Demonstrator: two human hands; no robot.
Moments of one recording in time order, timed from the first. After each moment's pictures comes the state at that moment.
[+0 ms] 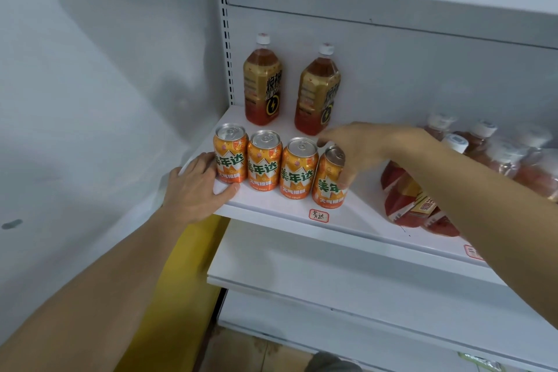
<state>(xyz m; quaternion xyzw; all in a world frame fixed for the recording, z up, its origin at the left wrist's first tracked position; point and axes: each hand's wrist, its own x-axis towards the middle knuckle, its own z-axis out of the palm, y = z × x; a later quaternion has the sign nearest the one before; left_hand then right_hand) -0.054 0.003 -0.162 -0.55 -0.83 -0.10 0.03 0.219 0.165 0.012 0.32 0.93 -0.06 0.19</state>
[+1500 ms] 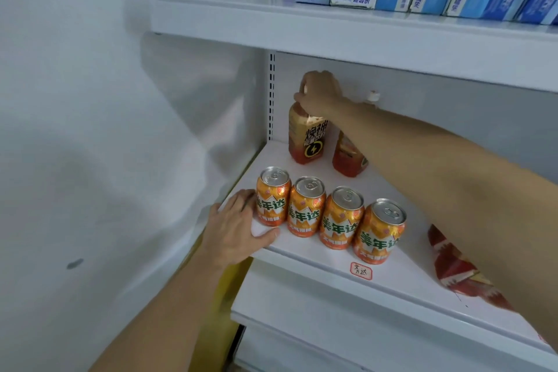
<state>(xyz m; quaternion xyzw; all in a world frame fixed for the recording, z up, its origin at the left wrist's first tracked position) -0.062 0.005 -0.168 -0.56 -0.82 -0.13 0.08 0.002 0.270 0.031 0.39 0.89 -0.08 -0.21</state>
